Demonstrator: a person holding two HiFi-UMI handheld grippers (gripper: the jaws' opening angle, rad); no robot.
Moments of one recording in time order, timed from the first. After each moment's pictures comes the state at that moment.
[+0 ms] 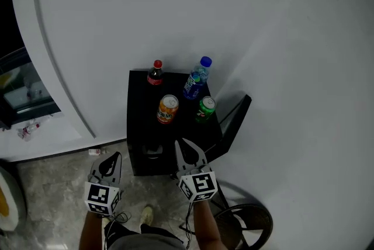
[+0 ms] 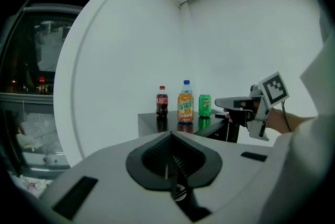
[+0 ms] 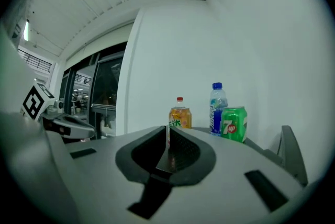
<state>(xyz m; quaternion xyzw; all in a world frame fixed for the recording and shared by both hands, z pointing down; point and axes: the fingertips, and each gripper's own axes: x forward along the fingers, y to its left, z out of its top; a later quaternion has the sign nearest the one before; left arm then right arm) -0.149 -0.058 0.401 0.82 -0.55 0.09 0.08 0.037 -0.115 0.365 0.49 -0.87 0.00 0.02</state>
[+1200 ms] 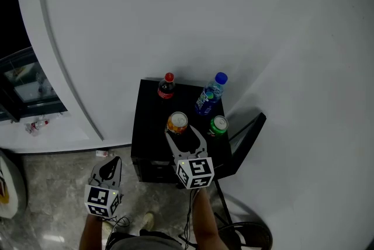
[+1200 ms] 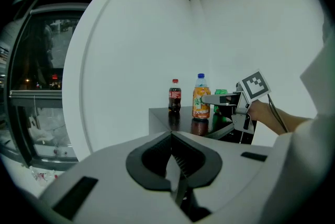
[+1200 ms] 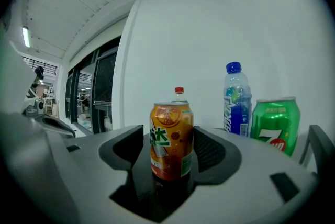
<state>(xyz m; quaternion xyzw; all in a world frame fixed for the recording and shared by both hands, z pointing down) -0.166 -0.093 0.420 0.78 -0.60 0.11 0.11 0.003 -0.223 0.384 0.44 -0.89 0.04 0.05</state>
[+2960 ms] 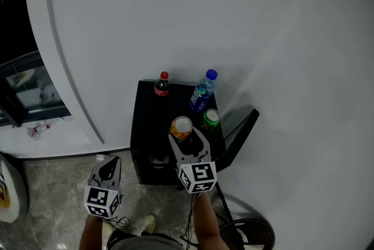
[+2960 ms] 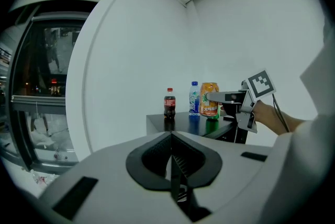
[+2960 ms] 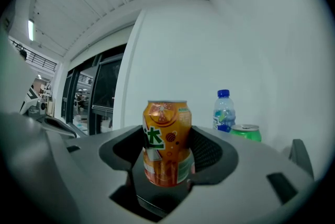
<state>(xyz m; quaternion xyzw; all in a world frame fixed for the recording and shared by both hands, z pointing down) -0.156 -0.056 0.392 0.79 -0.60 0.09 0.08 0.028 -0.170 0.337 0.47 -0.88 -0.01 0.02</state>
